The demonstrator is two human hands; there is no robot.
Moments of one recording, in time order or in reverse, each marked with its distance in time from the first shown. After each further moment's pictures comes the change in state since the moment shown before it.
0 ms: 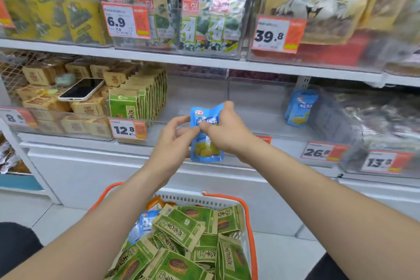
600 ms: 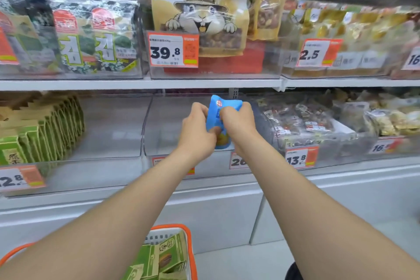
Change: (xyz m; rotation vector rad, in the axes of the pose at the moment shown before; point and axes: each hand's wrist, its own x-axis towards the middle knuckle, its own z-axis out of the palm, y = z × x) left_hand 0.058 0.033 0.225 0.474 -0.184 0.282; right_hand 0.013 0.093 -0.163 0.498 0.591 0.329
